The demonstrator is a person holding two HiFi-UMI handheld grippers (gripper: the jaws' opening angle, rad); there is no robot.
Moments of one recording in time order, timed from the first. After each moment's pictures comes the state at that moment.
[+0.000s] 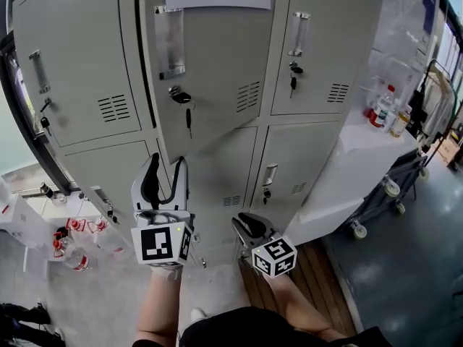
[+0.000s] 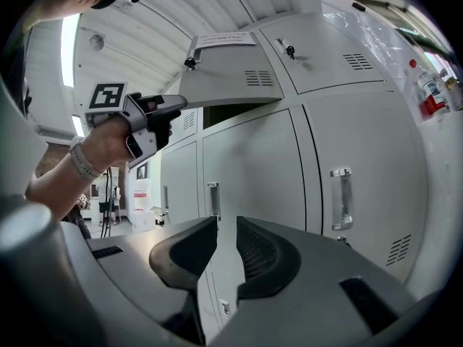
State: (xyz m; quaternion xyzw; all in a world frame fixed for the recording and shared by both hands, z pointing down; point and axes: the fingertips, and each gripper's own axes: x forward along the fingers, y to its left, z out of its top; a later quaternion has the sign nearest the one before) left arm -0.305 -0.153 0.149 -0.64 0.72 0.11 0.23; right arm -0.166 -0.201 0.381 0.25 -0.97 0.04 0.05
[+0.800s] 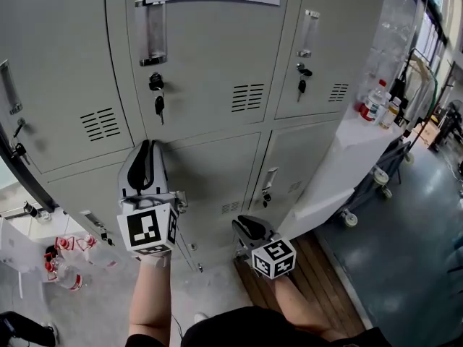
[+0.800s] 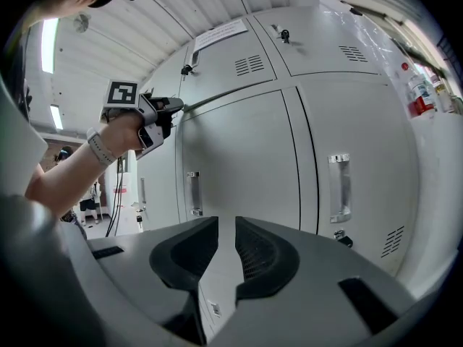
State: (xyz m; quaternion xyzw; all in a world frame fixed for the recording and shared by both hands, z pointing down) left arm -0.382 -0.221 0.140 -0.65 0.72 0.11 0.23; right arm -0.189 -0.233 0.400 0.32 -0.94 0.06 0.07
